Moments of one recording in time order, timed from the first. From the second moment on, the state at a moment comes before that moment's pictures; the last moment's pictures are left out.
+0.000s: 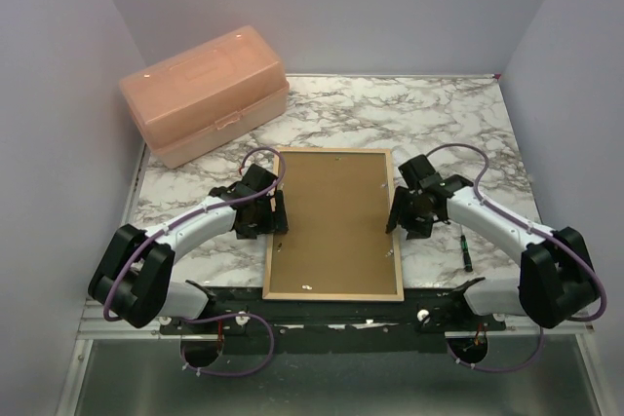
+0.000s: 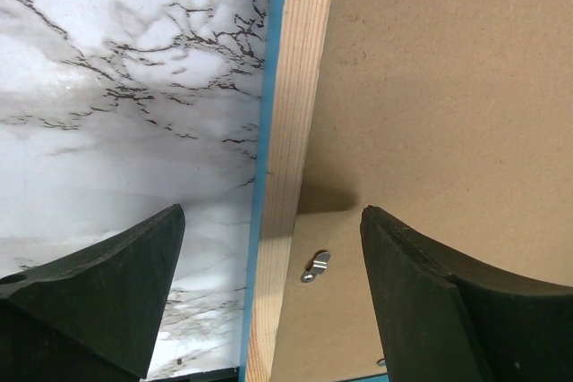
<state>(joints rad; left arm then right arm) -0.53 1.35 0.69 -0.50 0.02 -0.68 0.46 1.35 0.80 -0.72 0.01 0.72</state>
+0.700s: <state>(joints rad) -0.53 1.37 0.71 -0.50 0.02 -0.66 0.50 1.35 0.69 -0.74 -0.07 0.78</state>
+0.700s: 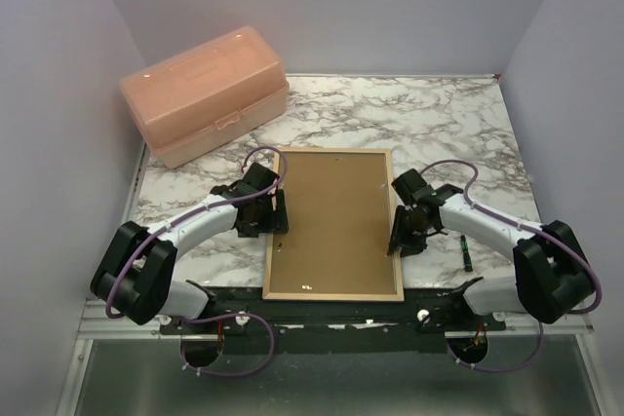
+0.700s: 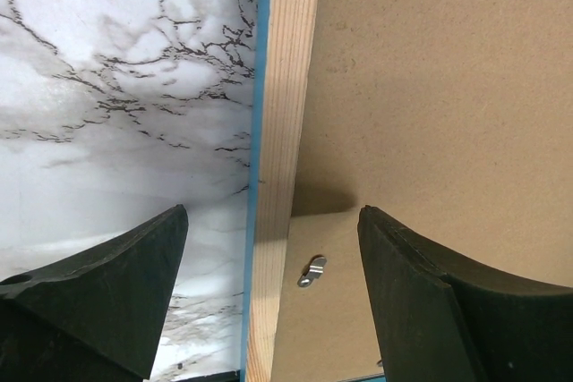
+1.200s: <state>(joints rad) -0.53 1.39 0.71 -0.46 0.04 -0.66 0.65 1.48 0.81 -0.81 0.05 0.84</state>
